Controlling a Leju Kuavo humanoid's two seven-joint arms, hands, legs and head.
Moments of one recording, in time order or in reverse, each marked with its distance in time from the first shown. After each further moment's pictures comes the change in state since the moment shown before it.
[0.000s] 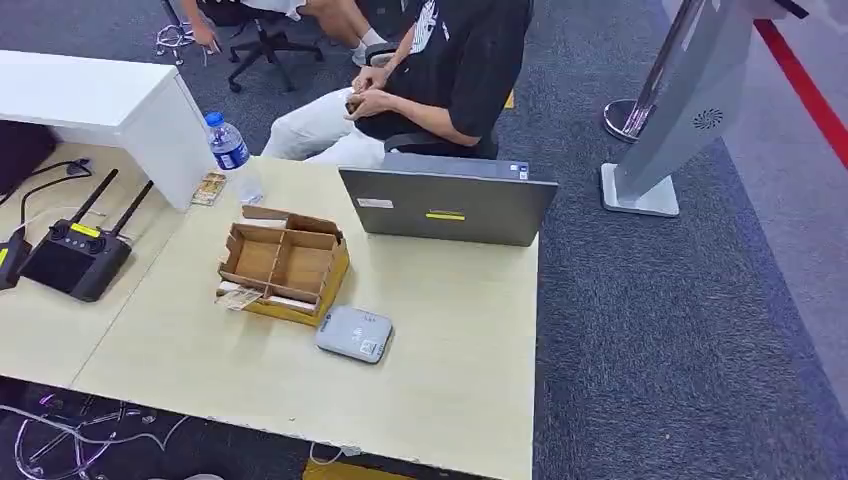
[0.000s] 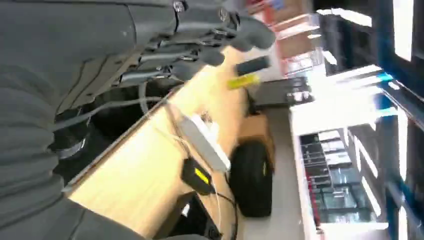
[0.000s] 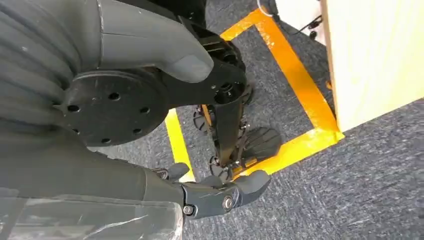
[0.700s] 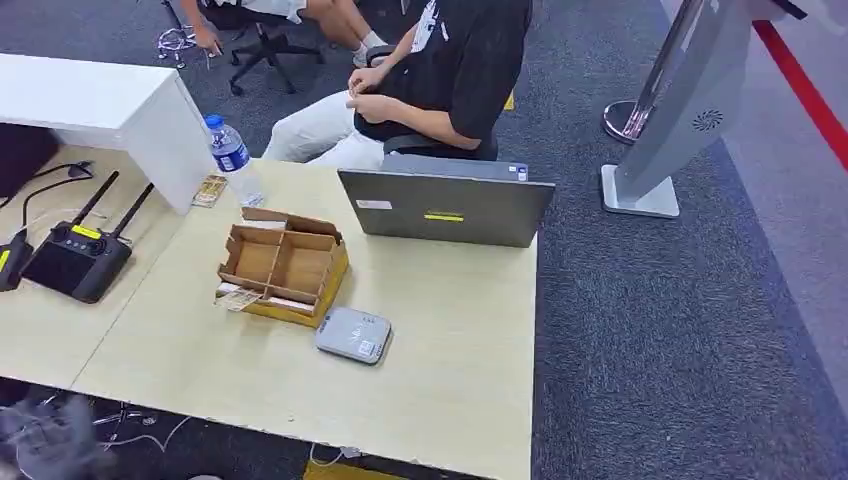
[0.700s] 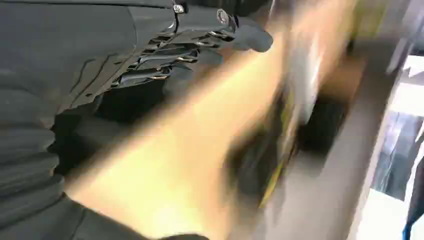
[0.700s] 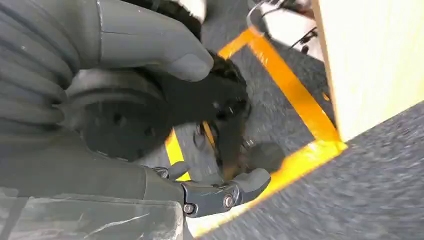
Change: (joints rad) left arm 0.275 -0.017 -0.302 0.246 0.787 0.066 0.013; right arm 0.013 0.026 -0.112 -0.013 0.057 0.019 0.015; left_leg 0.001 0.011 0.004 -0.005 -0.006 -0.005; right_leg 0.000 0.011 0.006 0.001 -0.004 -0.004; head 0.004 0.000
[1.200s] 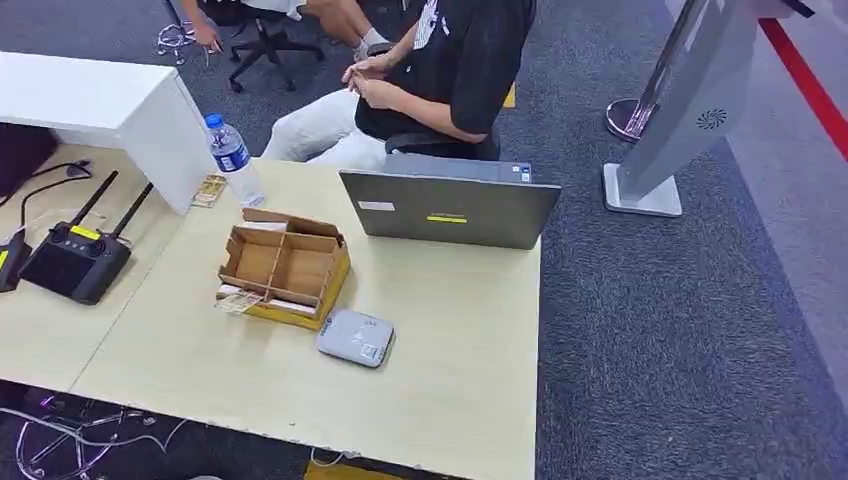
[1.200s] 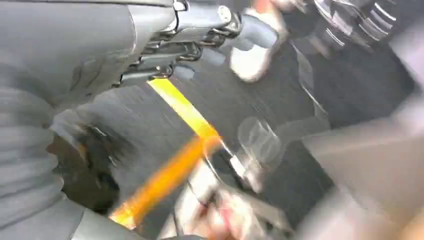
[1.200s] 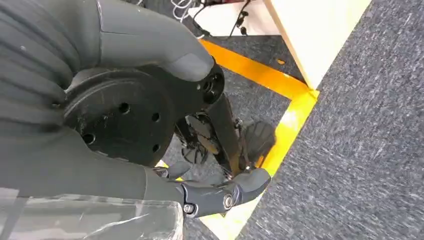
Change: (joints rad) left arm 0.482 -0.218 -0.945 -0.042 0.115 0.650 -0.013; right arm 0.025 0.102 -0.171 -0.008 -0.361 -0.182 -0.188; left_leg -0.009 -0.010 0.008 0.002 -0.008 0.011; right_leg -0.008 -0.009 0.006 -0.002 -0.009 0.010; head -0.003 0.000
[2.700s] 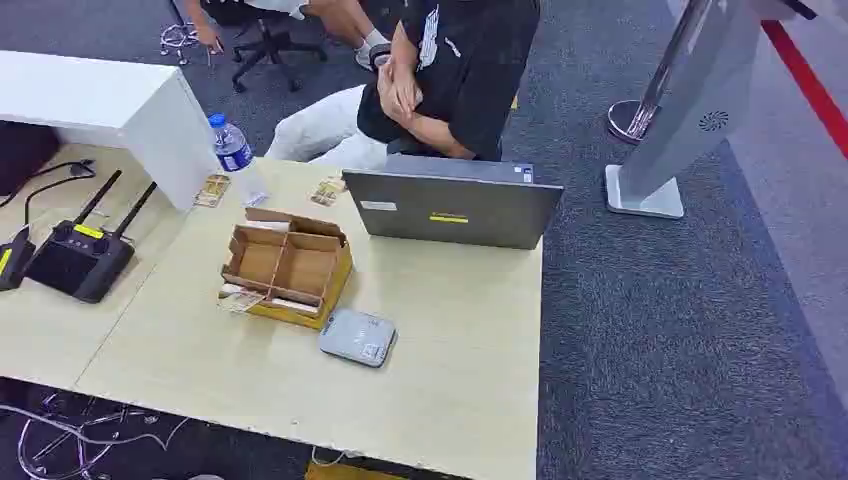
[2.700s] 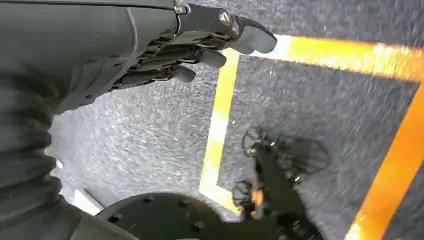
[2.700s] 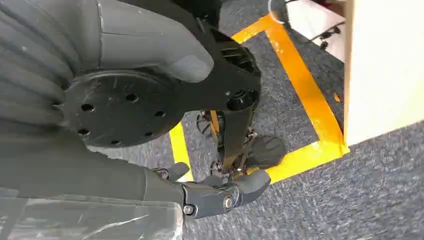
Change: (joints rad) left arm -0.434 0.333 -0.288 0.930 0.079 -0.351 0.561; right arm 0.031 -0.115 0.181 -0.040 0.446 0.201 0.166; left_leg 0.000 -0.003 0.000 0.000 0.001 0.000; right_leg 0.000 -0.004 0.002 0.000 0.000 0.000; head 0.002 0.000
